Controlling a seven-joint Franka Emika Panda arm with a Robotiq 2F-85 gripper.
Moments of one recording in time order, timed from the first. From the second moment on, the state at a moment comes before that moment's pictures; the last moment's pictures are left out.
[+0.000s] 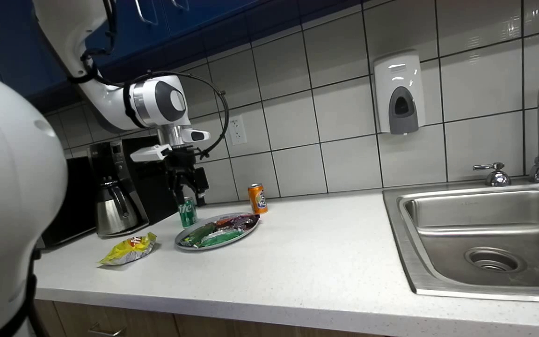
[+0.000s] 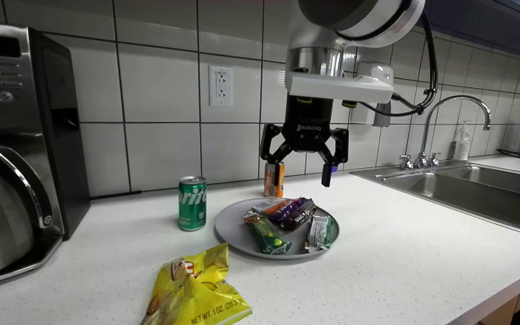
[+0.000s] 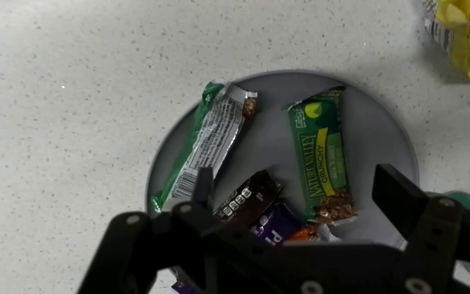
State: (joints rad) arm 0.24 0.10 0.10 -2.23 0.03 2.36 0.55
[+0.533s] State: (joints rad) arm 0.23 -0.01 0.10 -2.27 -0.03 2.17 0.27
